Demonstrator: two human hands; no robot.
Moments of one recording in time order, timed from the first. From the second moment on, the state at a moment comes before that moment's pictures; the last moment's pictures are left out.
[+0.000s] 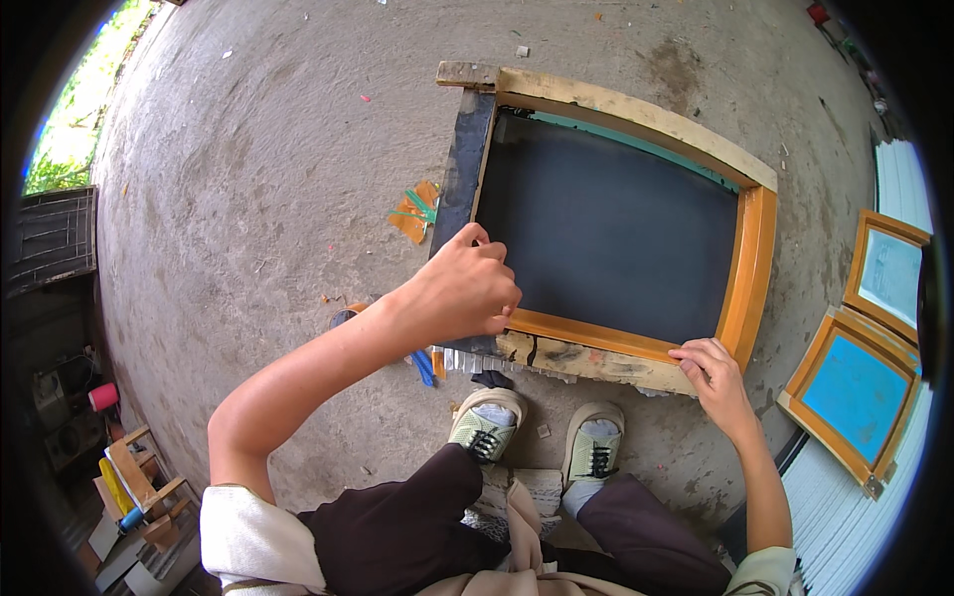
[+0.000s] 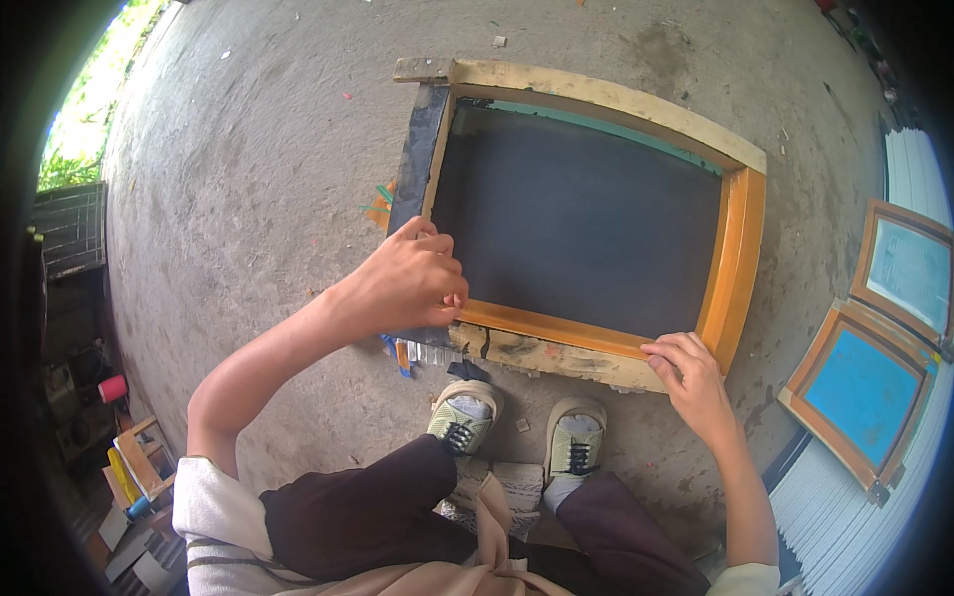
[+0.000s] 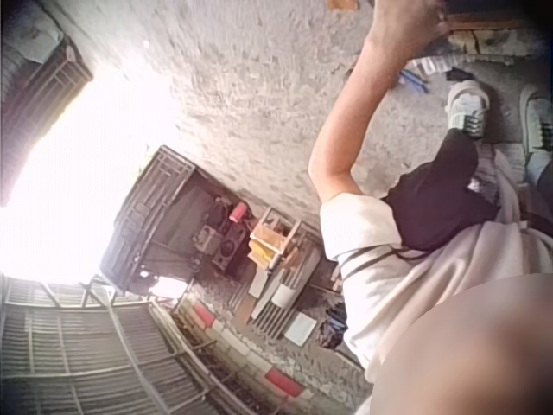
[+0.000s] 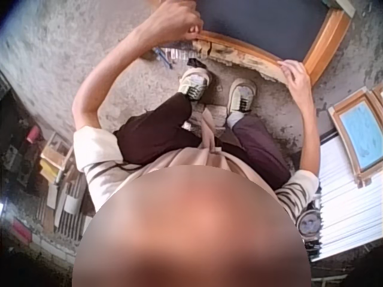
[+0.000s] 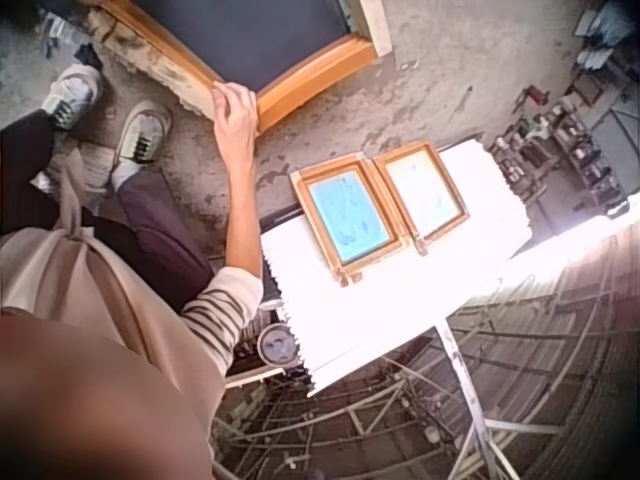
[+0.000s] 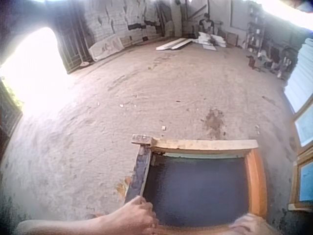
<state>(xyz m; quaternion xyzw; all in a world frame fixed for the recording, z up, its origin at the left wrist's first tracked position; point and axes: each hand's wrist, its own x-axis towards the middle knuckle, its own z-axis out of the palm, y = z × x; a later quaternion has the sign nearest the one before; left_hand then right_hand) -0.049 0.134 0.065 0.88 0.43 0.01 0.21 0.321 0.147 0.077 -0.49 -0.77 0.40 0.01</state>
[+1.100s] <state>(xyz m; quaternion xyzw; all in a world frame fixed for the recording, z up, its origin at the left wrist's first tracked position) -0.085 0.088 0.069 0.83 0.52 0.07 0.19 0.324 0.146 0.081 -0.50 -0.78 0.39 0.01</state>
